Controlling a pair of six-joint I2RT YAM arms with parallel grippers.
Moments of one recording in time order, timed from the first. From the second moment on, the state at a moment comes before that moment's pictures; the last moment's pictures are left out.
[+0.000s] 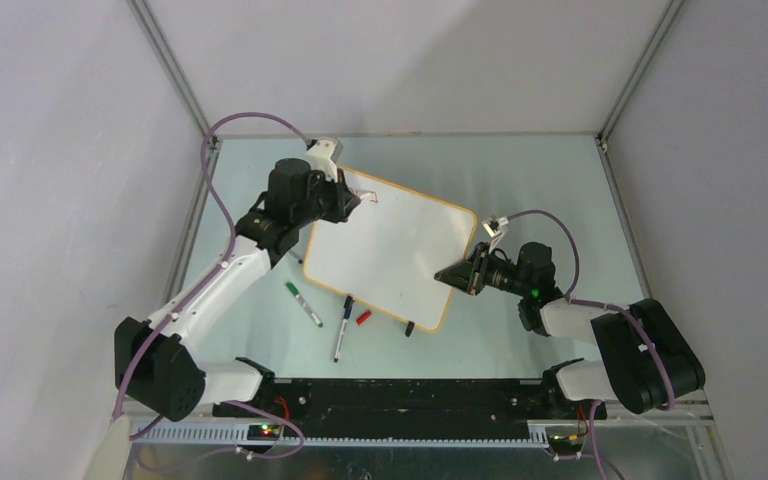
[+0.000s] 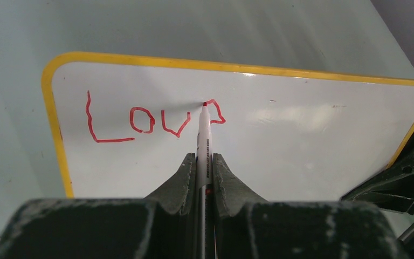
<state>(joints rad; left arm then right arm) -0.43 1.28 1.08 -0.21 0.16 -0.22 0.34 1.33 0.30 0.89 -0.78 0.65</state>
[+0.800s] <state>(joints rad) -0.46 1.27 1.08 -0.29 0.12 -0.18 0.34 1.33 0.30 0.88 -0.78 0.65</state>
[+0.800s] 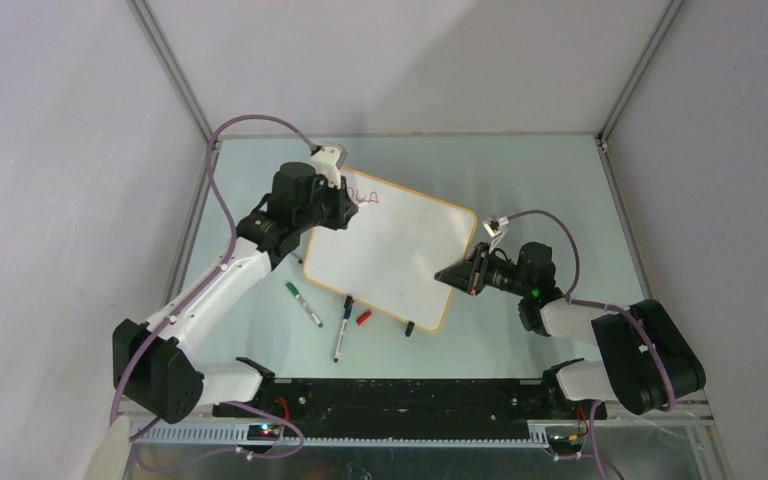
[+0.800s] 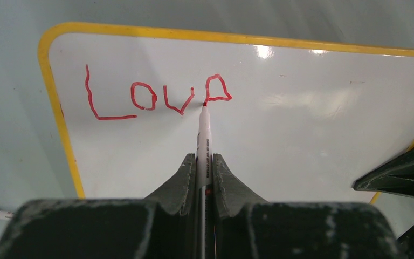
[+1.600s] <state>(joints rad) -0.48 1.27 1.11 -0.36 0.15 -0.16 0.34 1.33 0.30 0.88 -0.79 0.64</state>
